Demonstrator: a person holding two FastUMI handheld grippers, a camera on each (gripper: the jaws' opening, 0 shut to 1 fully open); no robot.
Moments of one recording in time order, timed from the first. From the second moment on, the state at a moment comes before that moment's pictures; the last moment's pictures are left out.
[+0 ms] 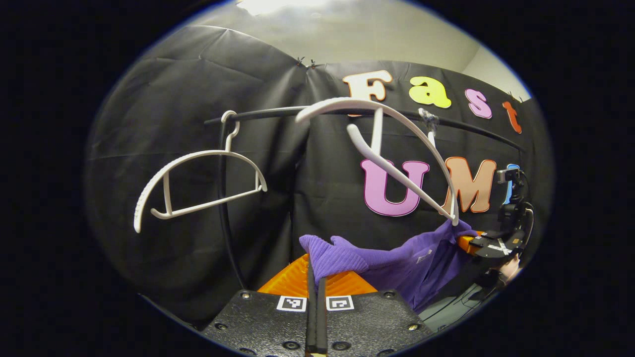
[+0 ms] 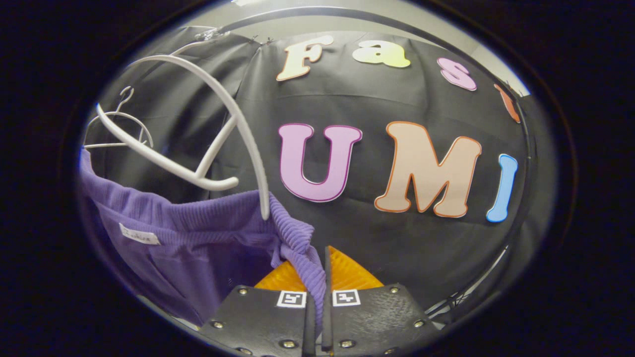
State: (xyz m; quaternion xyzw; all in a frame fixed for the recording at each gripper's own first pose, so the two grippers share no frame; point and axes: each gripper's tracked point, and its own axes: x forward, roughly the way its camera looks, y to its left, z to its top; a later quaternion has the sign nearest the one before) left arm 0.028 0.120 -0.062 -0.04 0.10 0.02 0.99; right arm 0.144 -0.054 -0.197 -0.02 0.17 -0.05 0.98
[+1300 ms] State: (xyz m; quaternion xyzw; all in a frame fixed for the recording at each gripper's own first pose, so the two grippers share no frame) left arm 0.073 -0.033 -0.189 -0.06 0.20 -0.14 0.97; right arm 0.079 0.069 -0.277 0.06 0.28 0.08 0.95
